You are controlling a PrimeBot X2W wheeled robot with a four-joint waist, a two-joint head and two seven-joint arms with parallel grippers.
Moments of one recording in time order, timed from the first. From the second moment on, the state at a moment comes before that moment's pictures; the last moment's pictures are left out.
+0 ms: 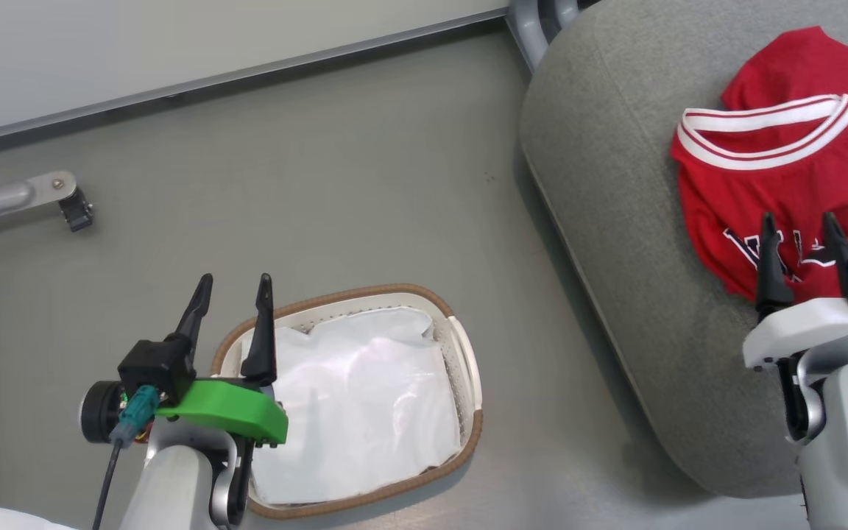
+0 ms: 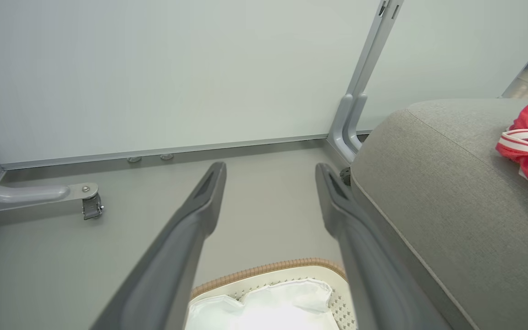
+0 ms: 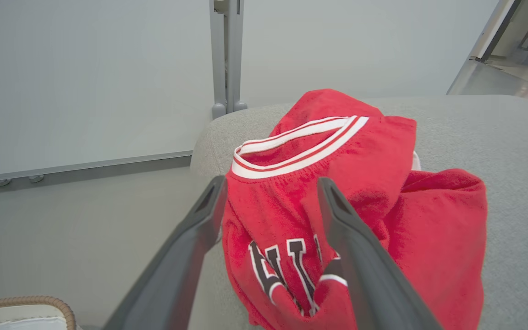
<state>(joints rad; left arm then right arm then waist) -0.25 0.05 -0.14 0.37 -0.24 -0.12 -0.26 -0.40 -0.13 -0.21 0.47 0.06 0.13 -0.26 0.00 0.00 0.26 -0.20</state>
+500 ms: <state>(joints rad) -0.20 0.05 -0.04 0.37 -0.21 -0.07 -0.26 -0.39 -0.08 -0.05 0.44 0.11 0.13 -0.26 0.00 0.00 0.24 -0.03</state>
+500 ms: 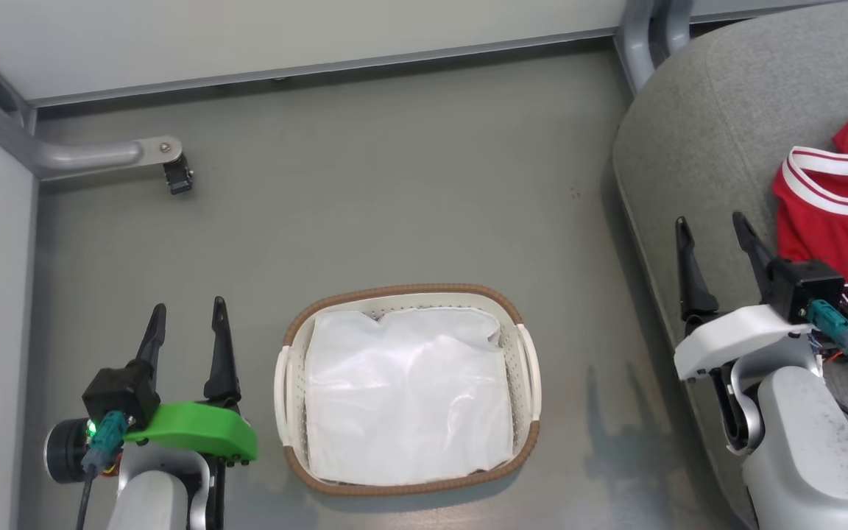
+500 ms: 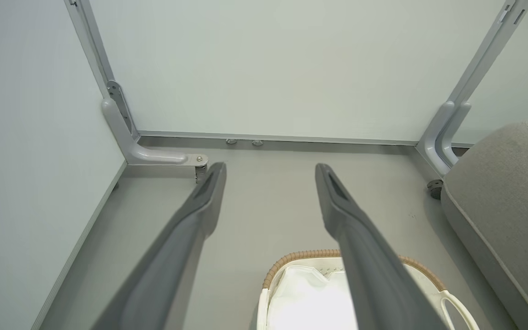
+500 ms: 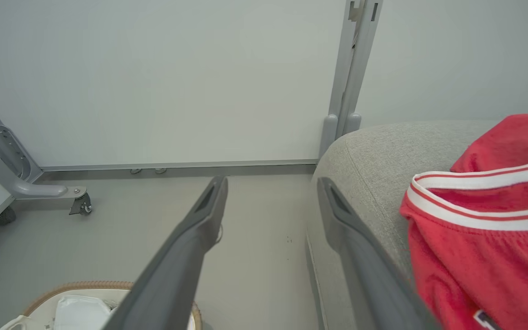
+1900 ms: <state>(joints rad) -0.07 0.04 0.00 0.38 -0.47 -0.08 -0.20 -0.21 -0.04 -0.06 0.45 0.37 0.13 -0.19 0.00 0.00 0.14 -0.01</state>
